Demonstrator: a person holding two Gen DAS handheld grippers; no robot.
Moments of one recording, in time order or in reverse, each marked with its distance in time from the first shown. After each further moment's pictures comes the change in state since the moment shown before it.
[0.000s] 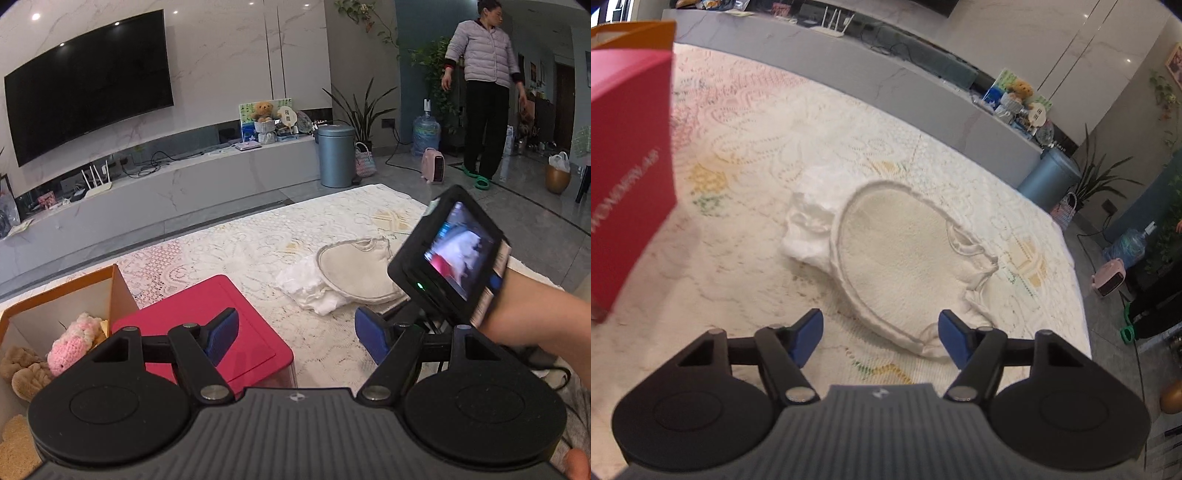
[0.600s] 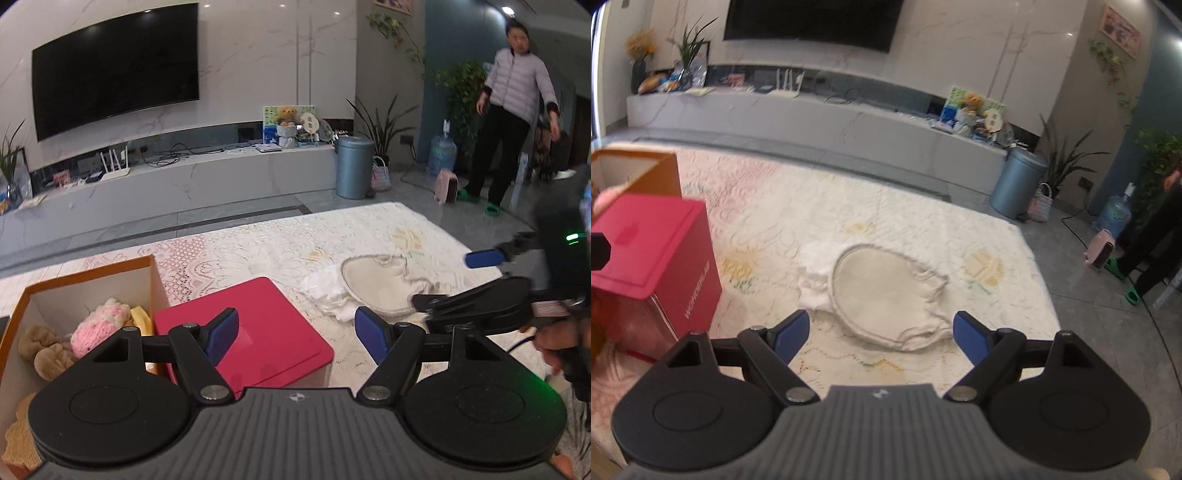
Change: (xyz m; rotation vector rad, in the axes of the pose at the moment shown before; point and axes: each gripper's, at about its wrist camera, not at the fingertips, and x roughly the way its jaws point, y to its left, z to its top) left arm -0.017 0.033 0.007 -0.100 -0.008 0.010; right arm -0.113 -0.021 0.002 0.224 -0.125 0.000
